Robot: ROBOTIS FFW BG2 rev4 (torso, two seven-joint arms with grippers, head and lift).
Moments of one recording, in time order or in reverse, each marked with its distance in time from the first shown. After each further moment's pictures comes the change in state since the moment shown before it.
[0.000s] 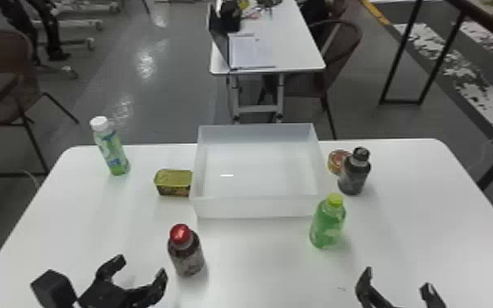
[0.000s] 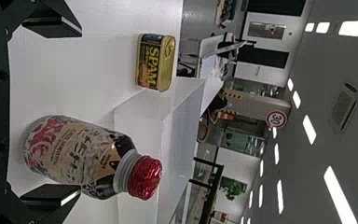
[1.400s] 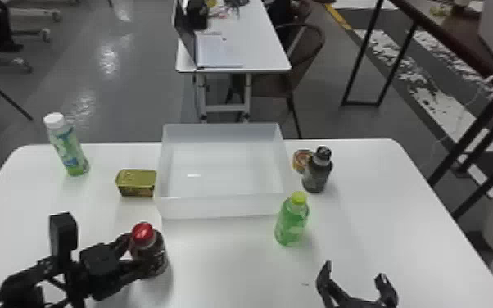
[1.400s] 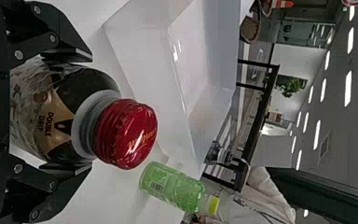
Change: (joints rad) left arm -0.301 0.065 -0.047 0.146 -0.219 0.255 -0.416; right arm -0.011 0.002 0.005 0.009 -0.001 0.000 0.001
